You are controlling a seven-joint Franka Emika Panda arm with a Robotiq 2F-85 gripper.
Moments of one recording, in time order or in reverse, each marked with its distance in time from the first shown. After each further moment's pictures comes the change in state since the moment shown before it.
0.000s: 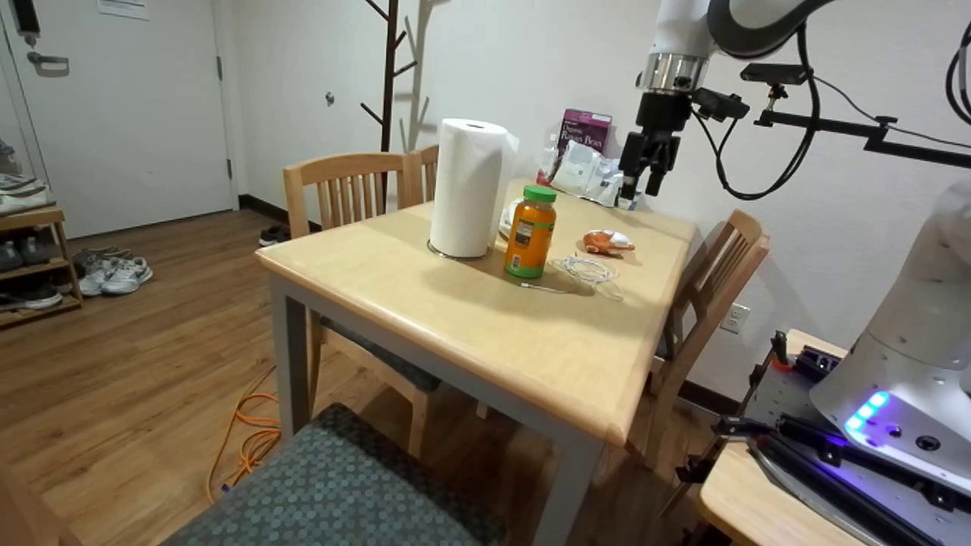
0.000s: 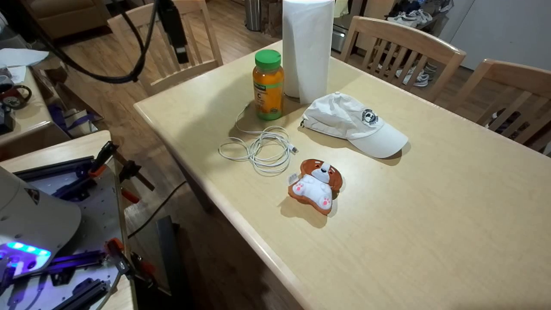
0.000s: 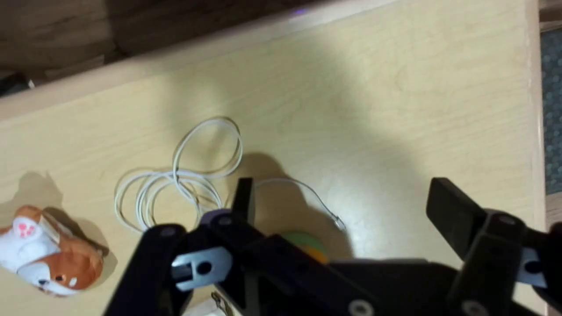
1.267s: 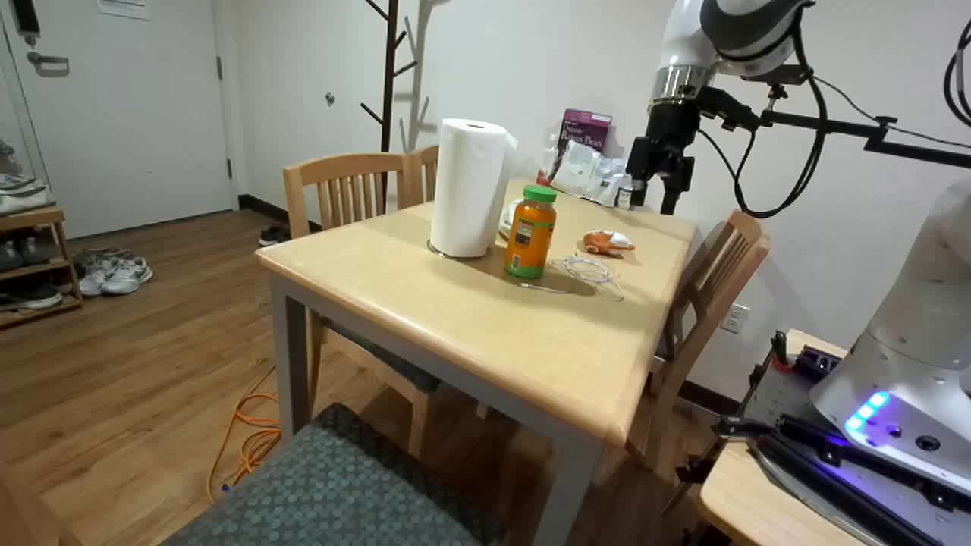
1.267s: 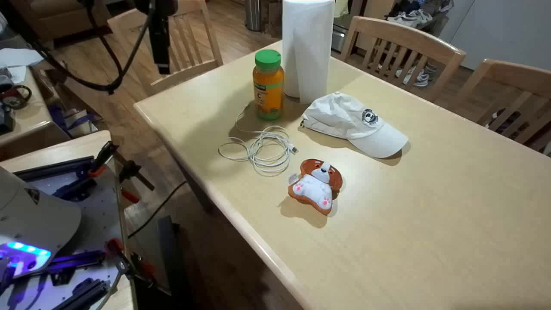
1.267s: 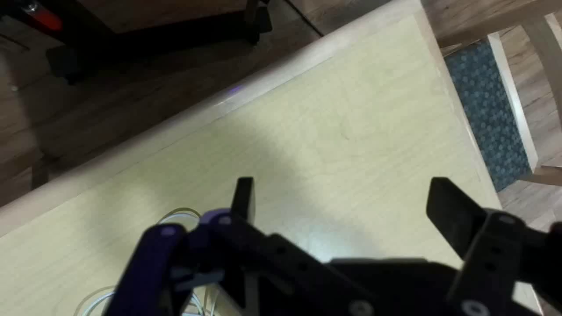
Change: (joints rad) arm -0.001 0.003 -0.085 -0.036 0.258 -0.097 -0.019
